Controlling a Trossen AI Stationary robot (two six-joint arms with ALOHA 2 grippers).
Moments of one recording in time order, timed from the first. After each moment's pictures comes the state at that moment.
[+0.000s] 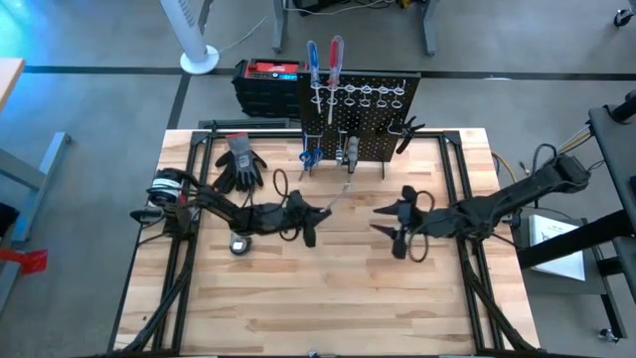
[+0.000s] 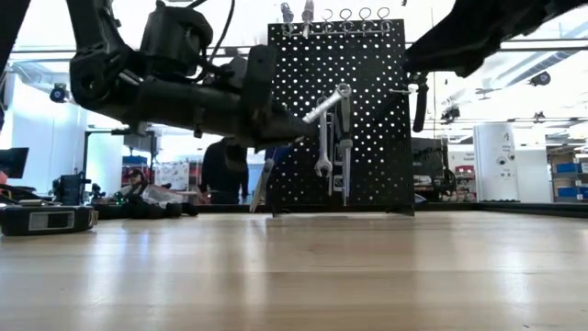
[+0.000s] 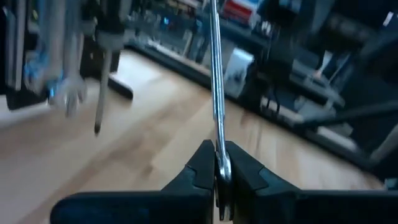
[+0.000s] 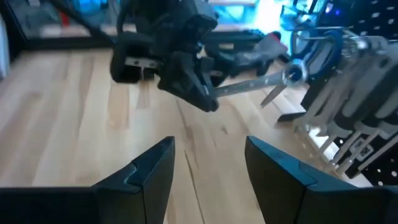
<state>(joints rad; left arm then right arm) -0.07 1.86 0.61 1.14 -0.33 -0.45 0.37 1.00 0.54 0.04 0.55 0.19</state>
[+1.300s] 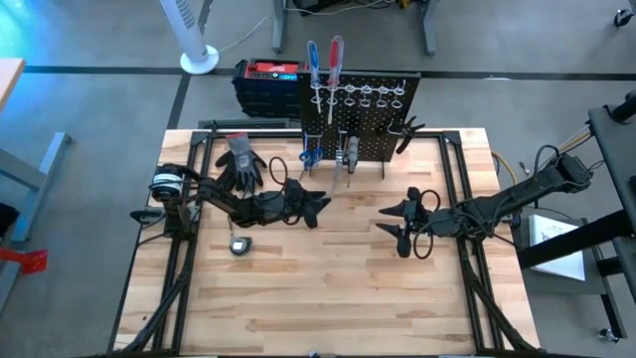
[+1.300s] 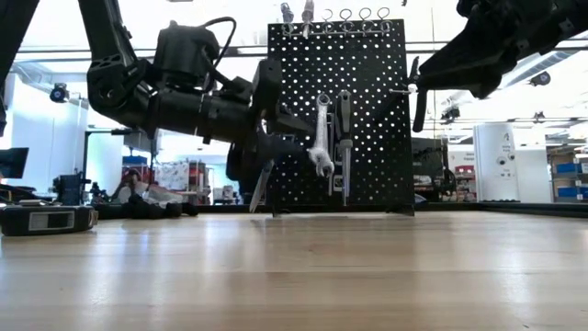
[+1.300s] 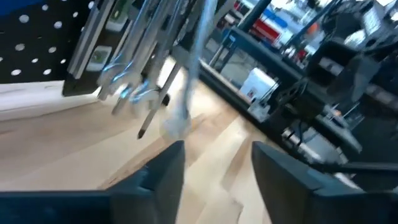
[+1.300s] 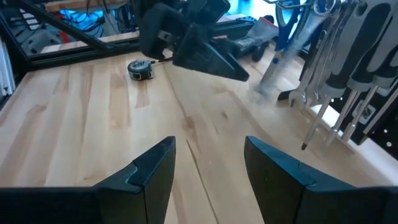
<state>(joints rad) 0.04 1.87 0.61 1.14 -0.33 -0.65 0.37 0.91 0.43 0.07 0.56 0.33</state>
